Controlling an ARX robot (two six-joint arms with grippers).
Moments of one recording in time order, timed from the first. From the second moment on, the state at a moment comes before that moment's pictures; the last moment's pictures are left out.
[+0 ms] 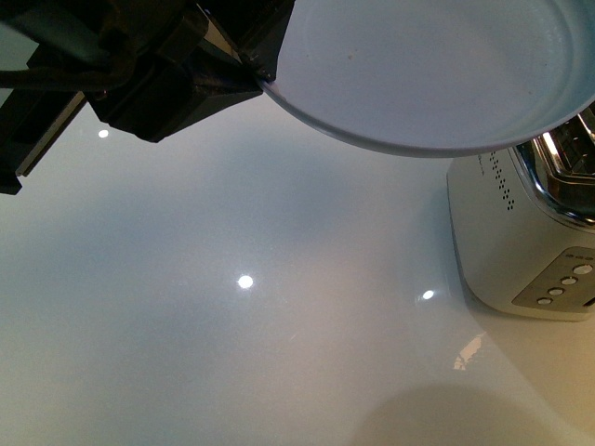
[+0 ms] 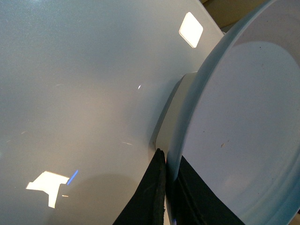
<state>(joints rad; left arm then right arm) -0.64 1.47 0.92 -0.19 -0.07 -1.10 0.05 1.34 0.74 0.36 0.11 -0.05</state>
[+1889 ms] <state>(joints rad) -0.64 1.47 0.92 -0.19 -0.07 -1.10 0.04 1.52 0.69 0.31 0.12 0.01</state>
